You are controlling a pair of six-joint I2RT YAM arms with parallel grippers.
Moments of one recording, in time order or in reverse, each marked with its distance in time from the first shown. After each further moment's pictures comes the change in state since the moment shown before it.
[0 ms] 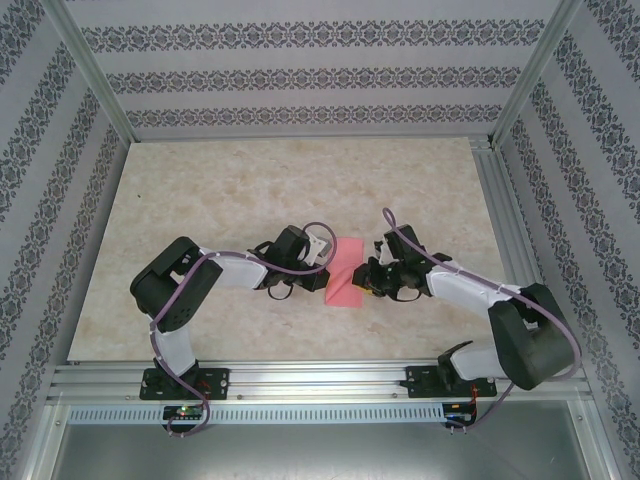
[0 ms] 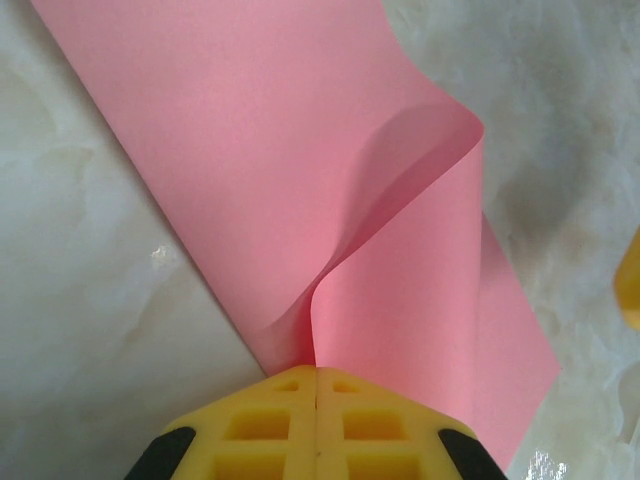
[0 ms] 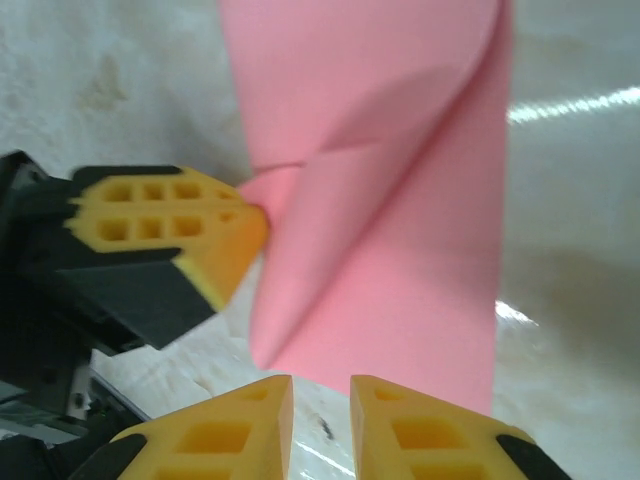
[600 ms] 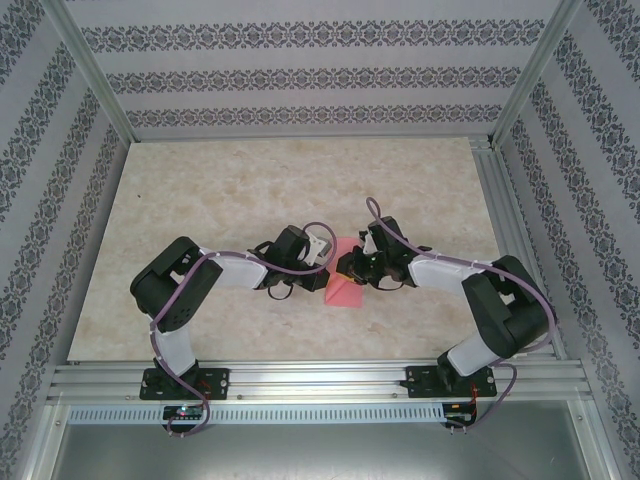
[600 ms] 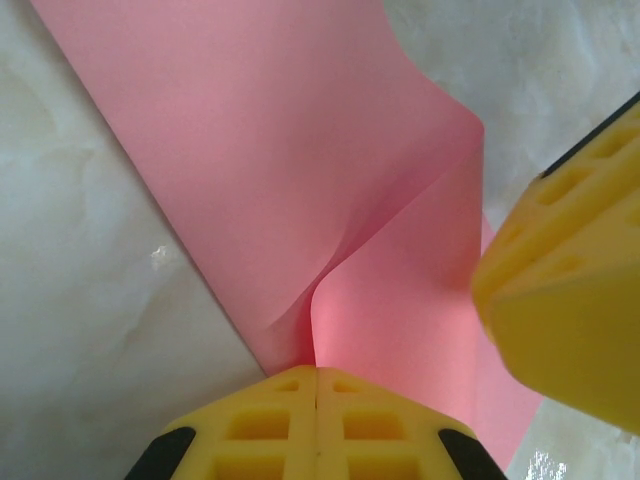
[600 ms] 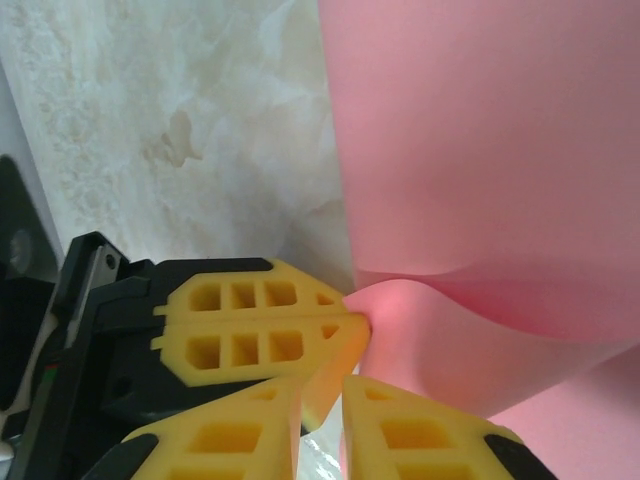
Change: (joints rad) left arm 0.000 0.000 0.000 0.001 0.000 0.000; right arm 0.053 0.195 0.076 0.209 -0.011 0.098
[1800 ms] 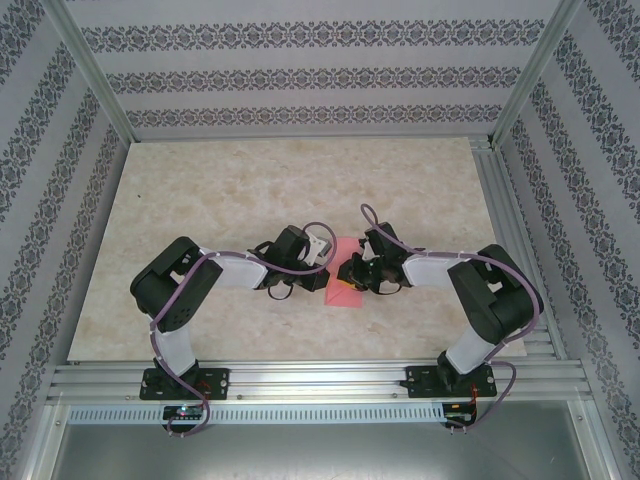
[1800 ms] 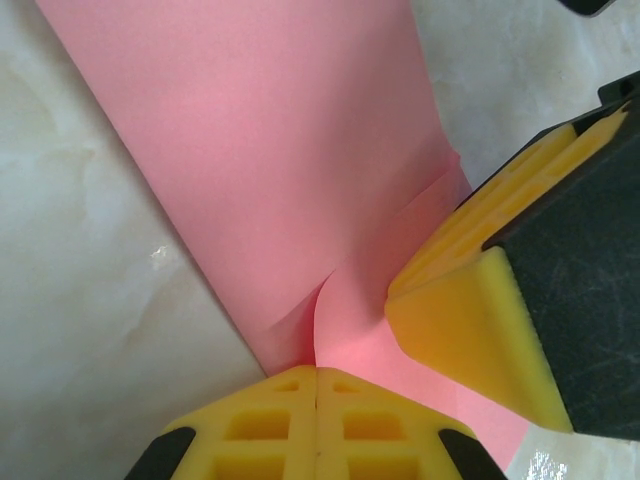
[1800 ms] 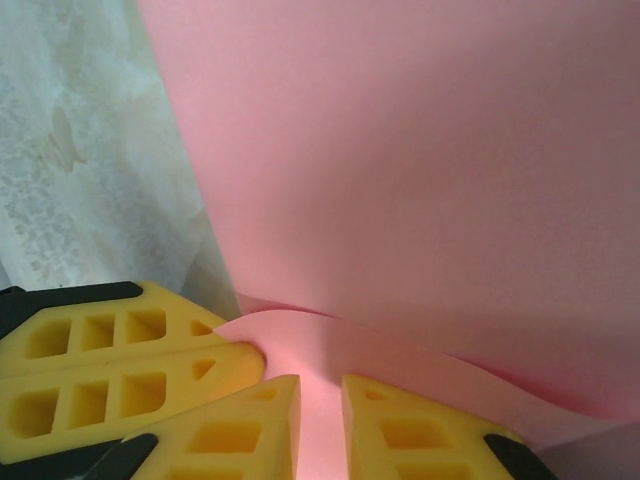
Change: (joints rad) left arm 0.000 0.000 0.000 0.000 -0.004 0.000; right arm 0.005 0.093 -0.016 0.019 0.024 -0.011
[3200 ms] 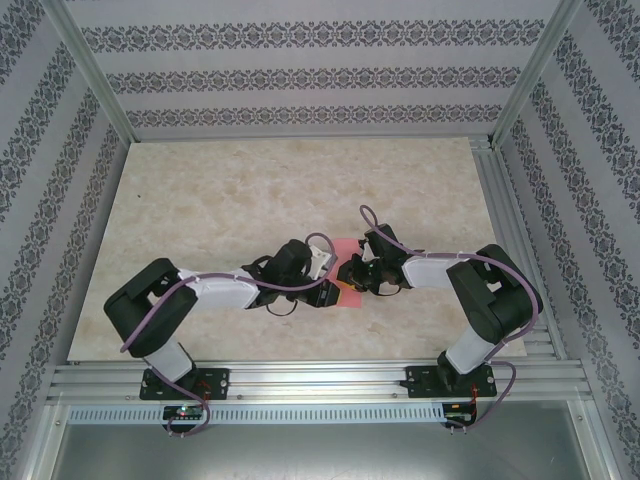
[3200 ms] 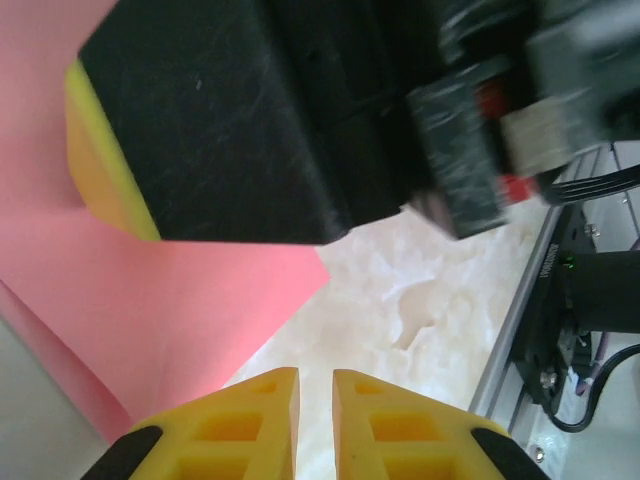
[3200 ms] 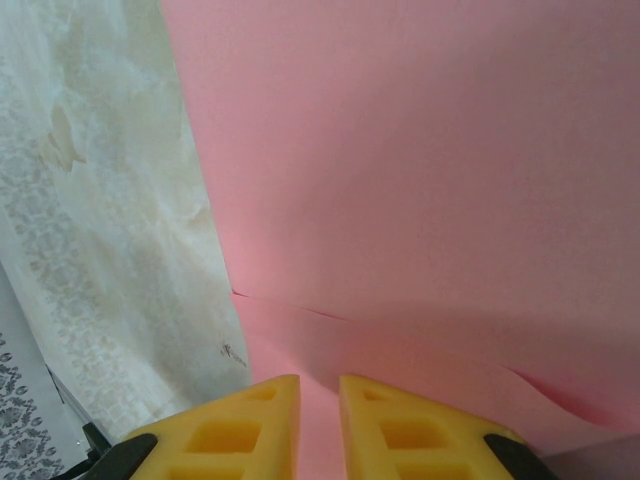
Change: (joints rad) left arm -0.139 -0.170 -0.112 0.041 0.067 -0.229; right arm 0.002 0.003 -0.011 0.023 0.006 0.000
